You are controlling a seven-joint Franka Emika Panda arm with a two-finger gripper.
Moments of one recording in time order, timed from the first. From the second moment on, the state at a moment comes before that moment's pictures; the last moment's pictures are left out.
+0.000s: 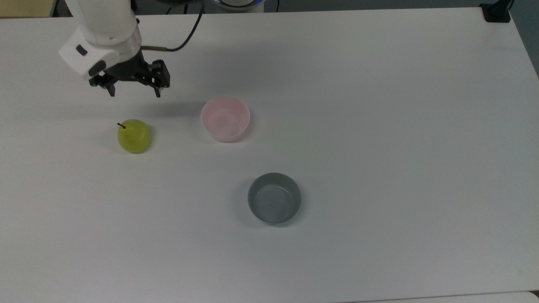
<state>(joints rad) -0.19 0.27 -0.05 -1.70 -0.11 1.96 -0.27</state>
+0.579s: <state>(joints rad) -0.19 0.39 -0.05 -1.71 -0.12 2.14 -0.27</state>
